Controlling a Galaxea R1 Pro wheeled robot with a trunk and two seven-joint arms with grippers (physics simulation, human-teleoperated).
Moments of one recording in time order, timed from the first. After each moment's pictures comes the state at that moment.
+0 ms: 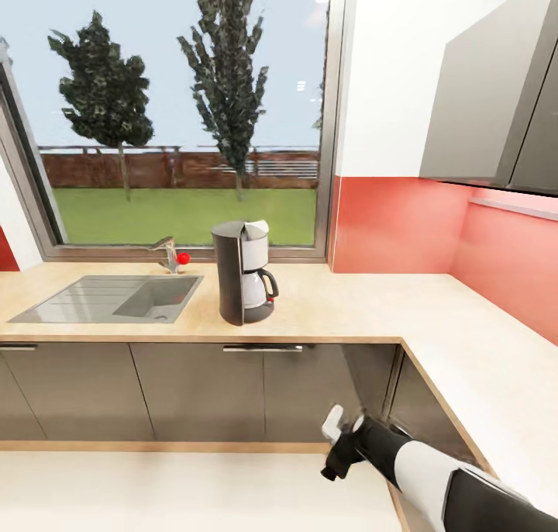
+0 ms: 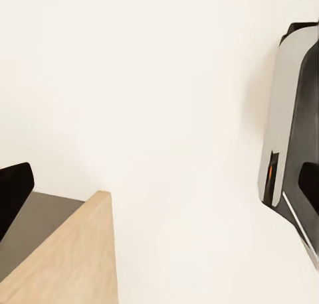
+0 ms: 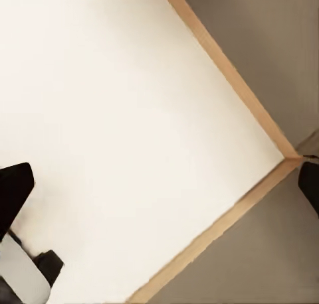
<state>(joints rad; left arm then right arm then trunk) 0.03 0.16 0.00 -0.11 -0.01 -0.02 0.14 -0.81 0.05 1.05 -0.09 -0.22 0.21 0.41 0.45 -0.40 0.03</state>
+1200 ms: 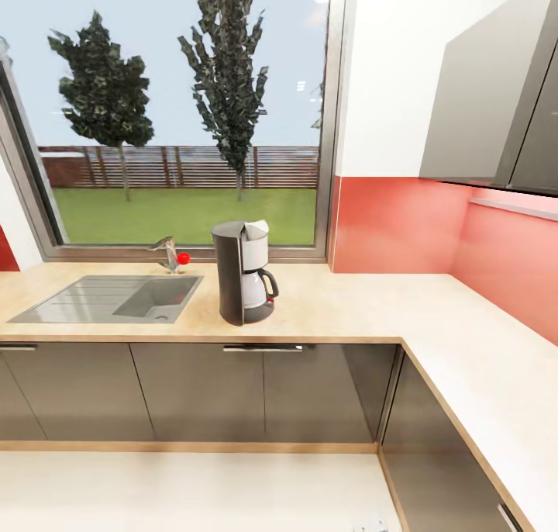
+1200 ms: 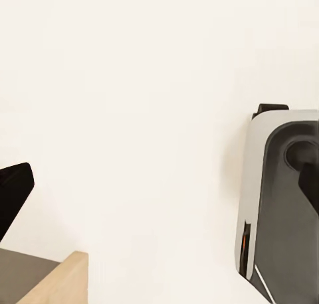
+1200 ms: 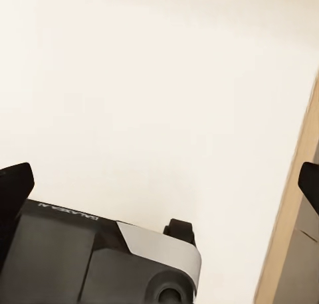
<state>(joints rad) 0.03 0.14 0.01 -0.14 0.00 -0.20 0.14 -0.46 0.05 1.05 -0.06 -0.84 0.08 0.04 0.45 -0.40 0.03</state>
